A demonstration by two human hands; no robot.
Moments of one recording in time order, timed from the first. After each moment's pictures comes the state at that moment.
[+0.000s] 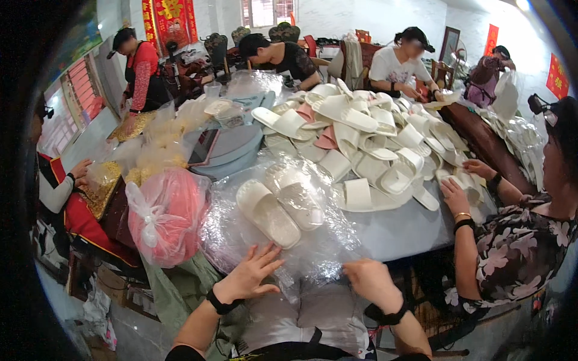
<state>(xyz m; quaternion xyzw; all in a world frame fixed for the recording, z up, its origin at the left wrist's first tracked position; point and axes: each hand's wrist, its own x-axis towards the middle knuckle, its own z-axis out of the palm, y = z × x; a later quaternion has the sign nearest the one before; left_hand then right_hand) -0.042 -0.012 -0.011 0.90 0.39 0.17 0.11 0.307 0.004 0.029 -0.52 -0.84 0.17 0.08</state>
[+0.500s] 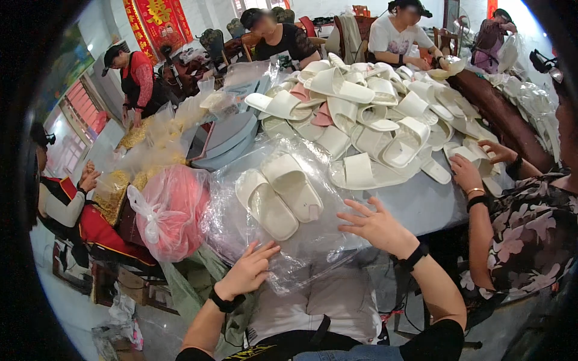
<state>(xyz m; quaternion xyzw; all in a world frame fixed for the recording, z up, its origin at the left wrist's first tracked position) -0.045 -0.029 -0.016 0.89 0.39 0.18 0.15 0.342 0.077 0.017 -0.28 -0.95 -0.11 0.03</state>
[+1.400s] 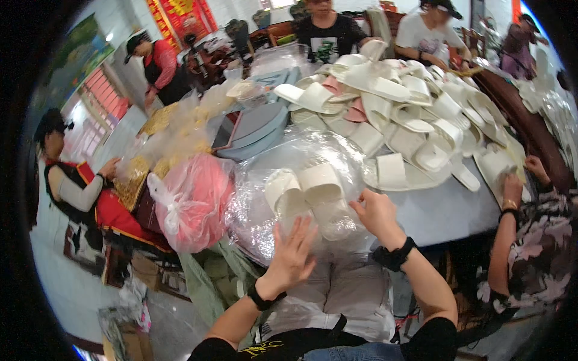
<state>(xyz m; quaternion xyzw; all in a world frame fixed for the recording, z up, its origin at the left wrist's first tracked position) 0.016 -0.018 -0.014 0.83 0.52 0.18 0.01 0.250 0.116 -0.001 -0.58 -0.74 0.21 0.26</state>
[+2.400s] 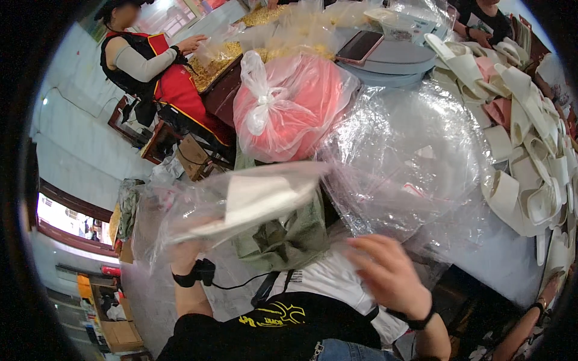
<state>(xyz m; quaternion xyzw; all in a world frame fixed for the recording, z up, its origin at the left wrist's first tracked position) -0.162 -0.296 0.061 0.42 0.72 0.52 0.21 0.177 -0.005 0.025 -0.01 -0.90 0.34 0.26</state>
